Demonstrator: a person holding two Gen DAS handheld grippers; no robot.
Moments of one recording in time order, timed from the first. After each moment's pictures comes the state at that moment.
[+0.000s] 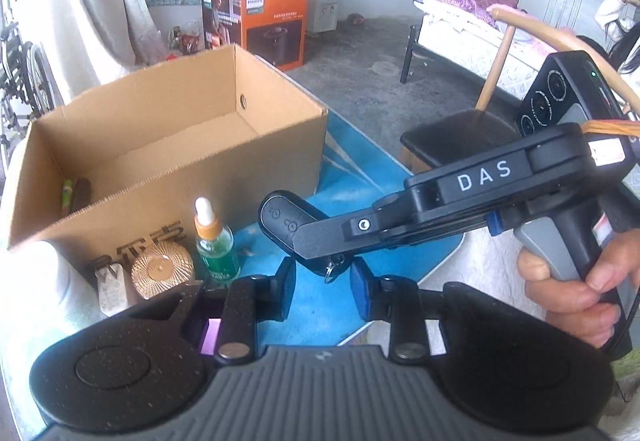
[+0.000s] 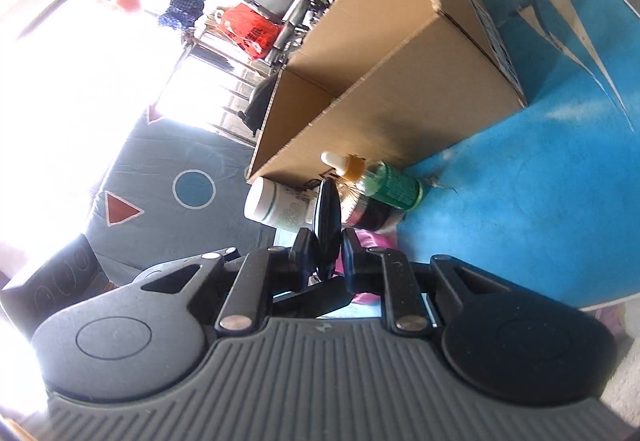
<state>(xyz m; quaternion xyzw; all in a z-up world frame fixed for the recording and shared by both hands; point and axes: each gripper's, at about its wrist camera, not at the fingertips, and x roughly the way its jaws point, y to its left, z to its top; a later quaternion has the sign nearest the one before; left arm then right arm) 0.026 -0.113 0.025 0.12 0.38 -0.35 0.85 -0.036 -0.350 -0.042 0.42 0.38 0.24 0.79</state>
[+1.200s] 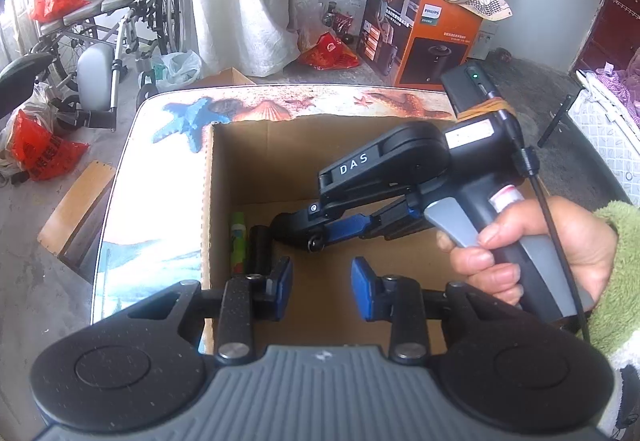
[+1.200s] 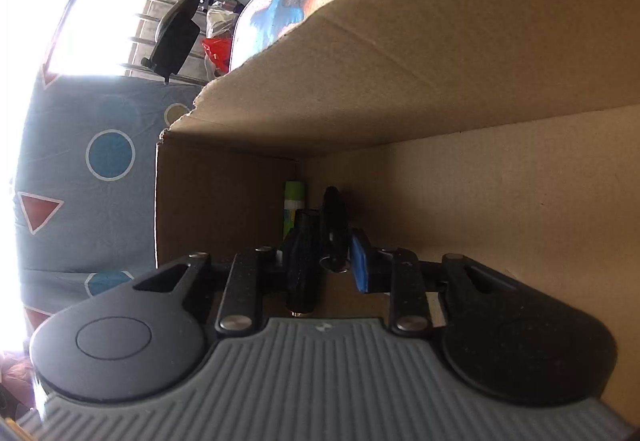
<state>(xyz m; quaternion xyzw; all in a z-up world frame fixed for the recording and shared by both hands) 0.231 -0.021 0.039 0.02 0.45 -0.17 0.88 0.325 -0.222 -0.107 0.35 0.59 0.20 0.70</state>
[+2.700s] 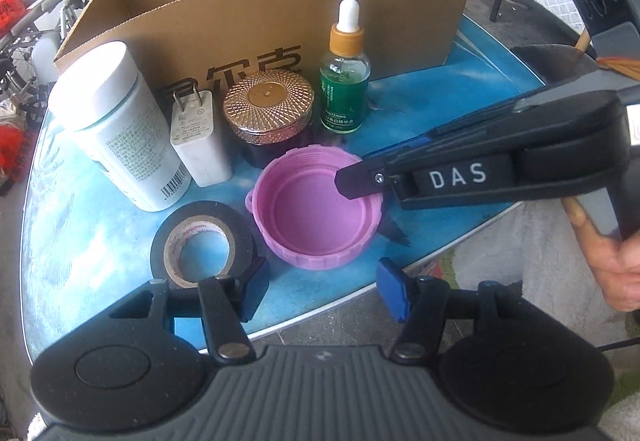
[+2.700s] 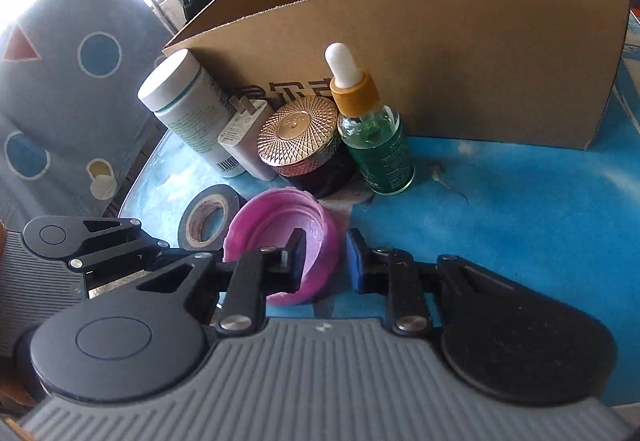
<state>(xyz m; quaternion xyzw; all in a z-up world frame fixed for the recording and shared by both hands) 0.039 -0.062 -0.066 0.15 0.49 -0.23 0.83 0.019 -0.227 -0.091 0.14 0.47 0.20 0.85</state>
